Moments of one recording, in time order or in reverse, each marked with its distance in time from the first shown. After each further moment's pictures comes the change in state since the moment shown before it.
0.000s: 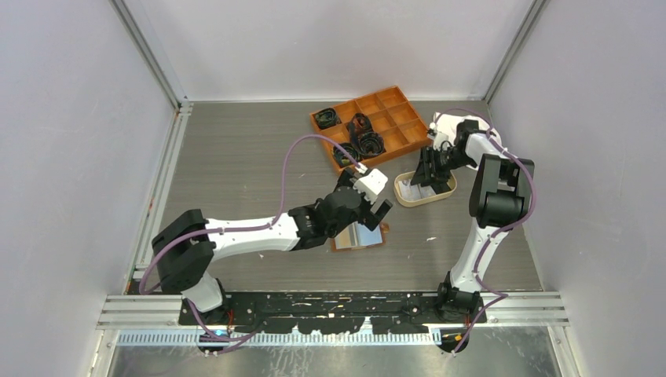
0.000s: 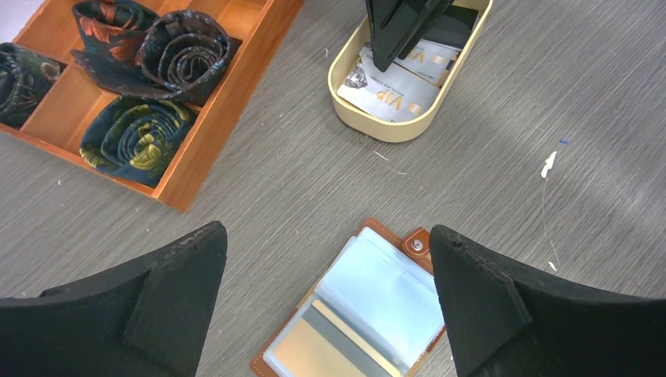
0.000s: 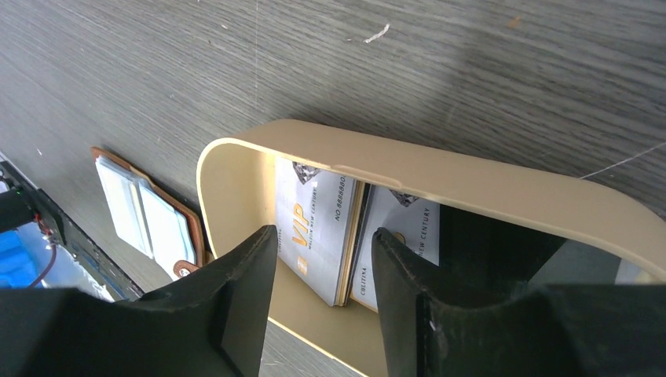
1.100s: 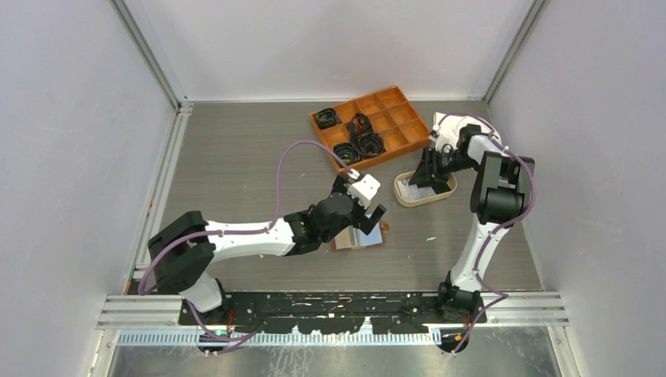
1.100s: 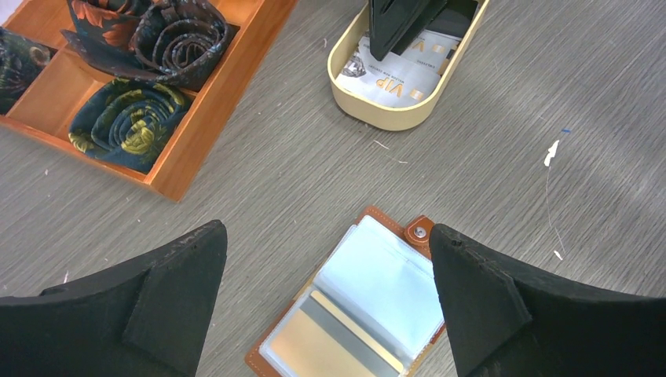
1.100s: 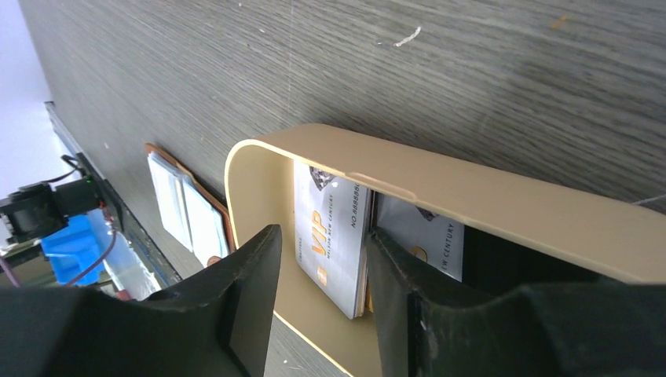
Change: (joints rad) left arm 0.010 -0.012 -0.091 0.100 0.013 -0.002; right arm -0.030 0.041 0.003 -0.014 -0.123 -0.002
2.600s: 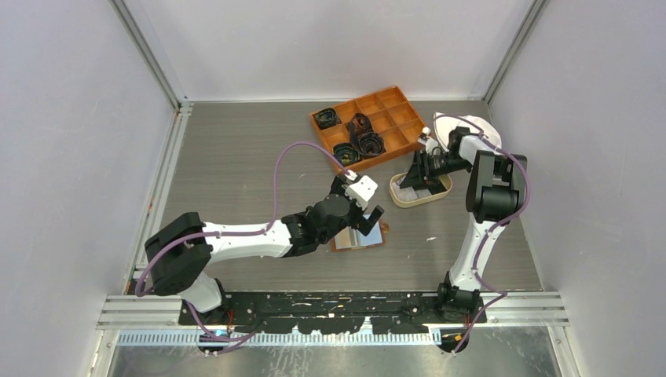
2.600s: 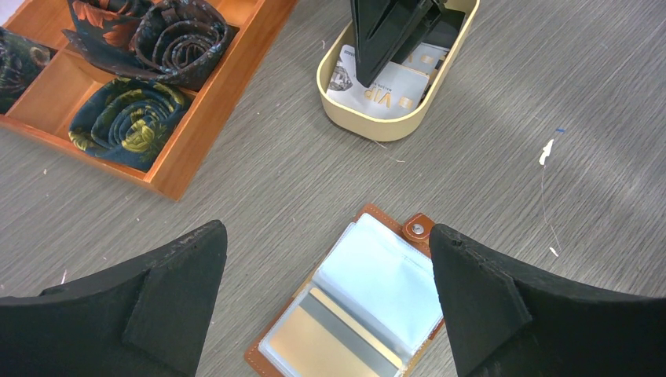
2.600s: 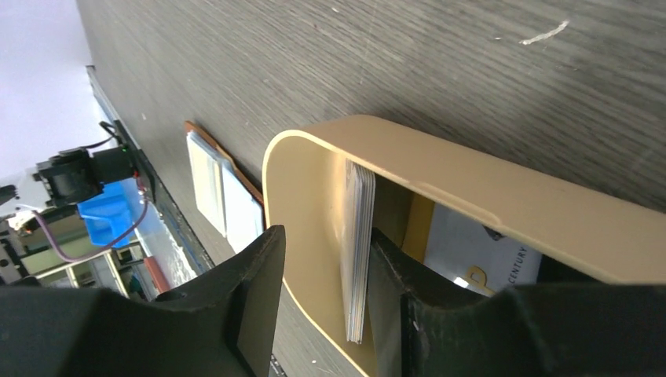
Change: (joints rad) left arm 0.000 -0.022 -0.037 0.035 0.007 -0.001; right arm 0.050 0.024 -0.008 -0.052 -0.120 -0.021
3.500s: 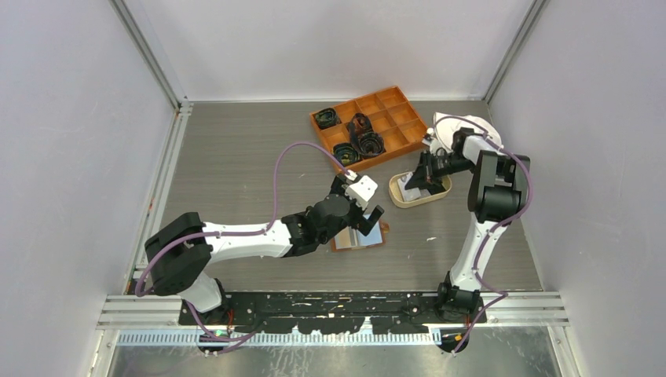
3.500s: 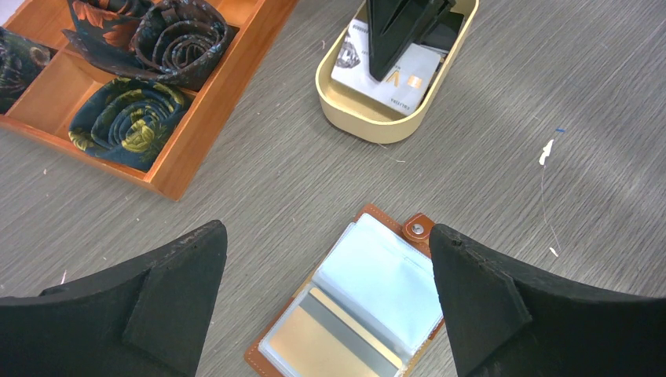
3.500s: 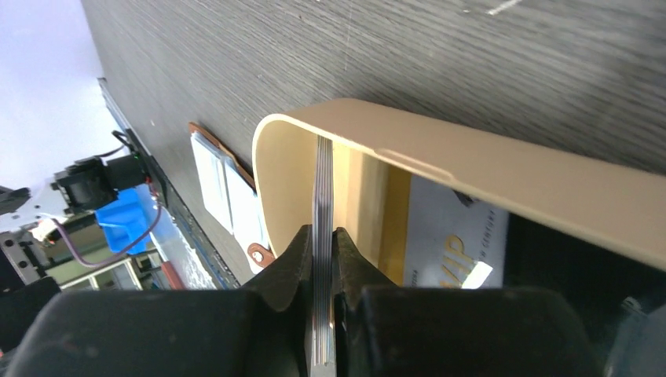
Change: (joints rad) left arm 0.000 0.000 0.000 0.000 0.000 0.000; right arm -0.013 0.000 0.004 -0.015 0.036 0.031
